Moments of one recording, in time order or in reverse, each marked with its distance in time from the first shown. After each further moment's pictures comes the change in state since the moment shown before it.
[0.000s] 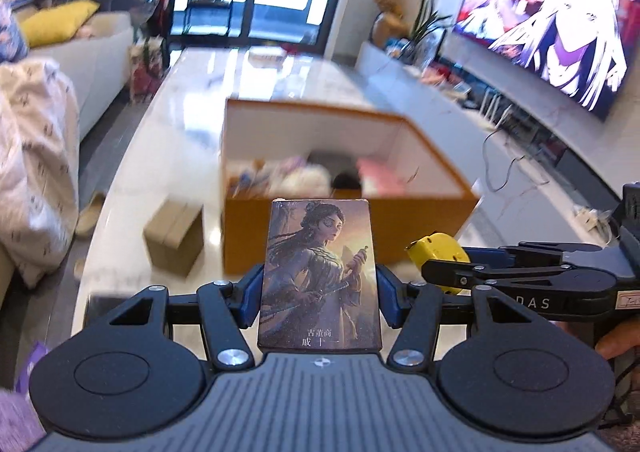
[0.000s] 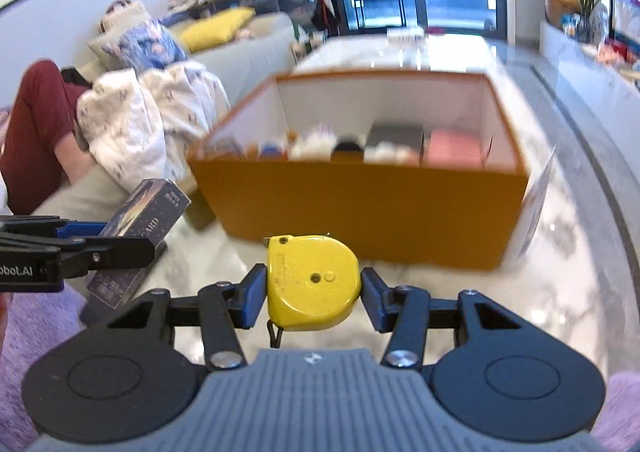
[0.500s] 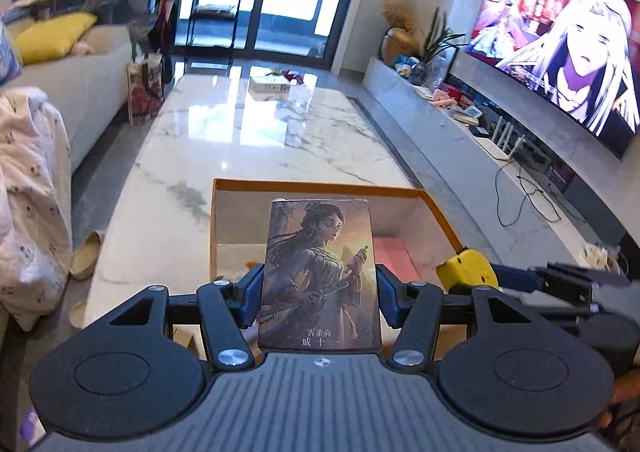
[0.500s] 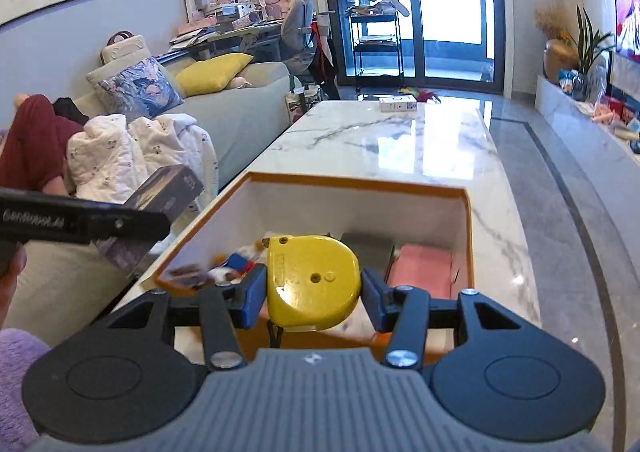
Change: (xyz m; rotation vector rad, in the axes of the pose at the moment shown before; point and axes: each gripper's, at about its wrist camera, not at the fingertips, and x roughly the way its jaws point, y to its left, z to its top) left arm 0.065 0.007 0.102 -0.045 -0.010 0.022; right arm 0.012 -0.025 0.092 -0.079 -0.096 -0.062
